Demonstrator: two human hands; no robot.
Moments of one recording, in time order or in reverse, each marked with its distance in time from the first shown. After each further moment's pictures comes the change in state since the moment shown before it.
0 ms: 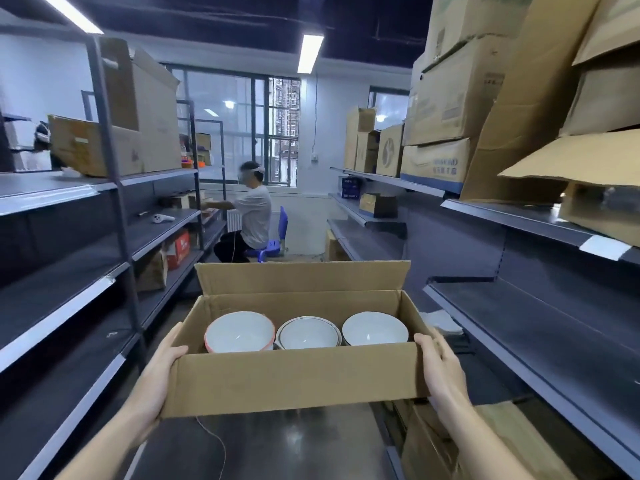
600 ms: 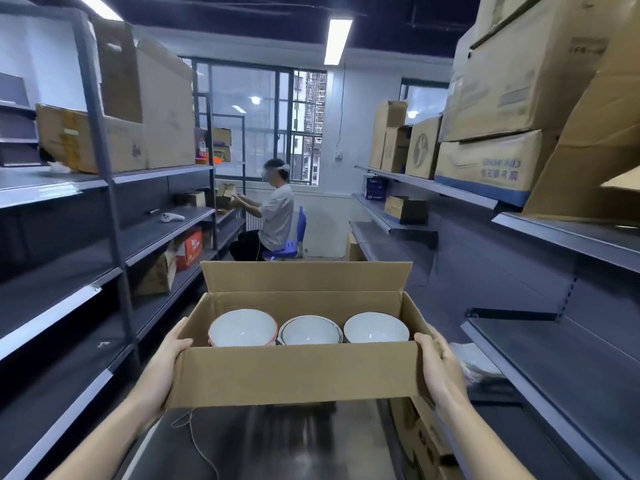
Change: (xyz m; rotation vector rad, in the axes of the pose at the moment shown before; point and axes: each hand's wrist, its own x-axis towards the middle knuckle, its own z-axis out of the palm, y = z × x) left_hand 0.181 -0.011 0.068 0.009 0.088 -0.041; right_hand 0.195 -0.024 0.080 -0.054 -0.098 -0.014
